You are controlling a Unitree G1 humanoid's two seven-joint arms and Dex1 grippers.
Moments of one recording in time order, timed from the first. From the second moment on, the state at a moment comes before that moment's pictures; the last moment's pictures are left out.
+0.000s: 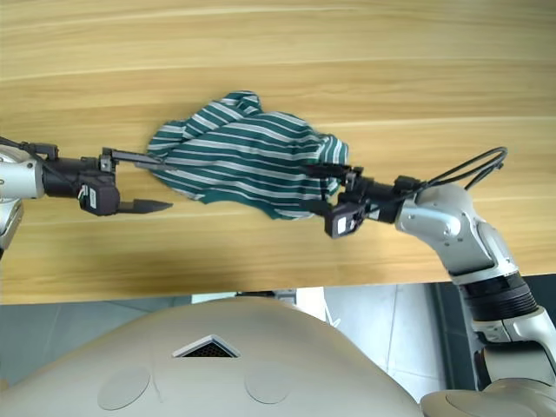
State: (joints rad) left arm -0.11 0.97 -0.30 0.11 -0.22 -0.69 -1.22; right arm 0.09 -0.89 0.26 -0.17 -0.20 -0.63 0.74
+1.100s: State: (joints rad) left arm -0.20 0.96 -0.37 0.35 0.17 -0.85 -1.02; right arm 0.09 -0.92 0.29 -0.09 -0.35 -0.59 0.79
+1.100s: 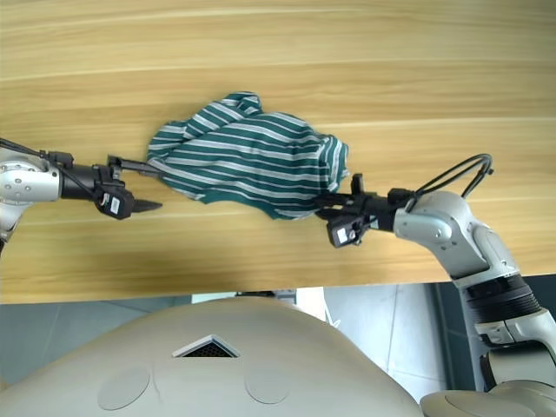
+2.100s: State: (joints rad) left arm -0.28 0.91 -0.37 0.31 0.26 -0.80 -0.95; right arm 0.09 -0.89 0.30 -0.08 -0.35 -0.57 0.78
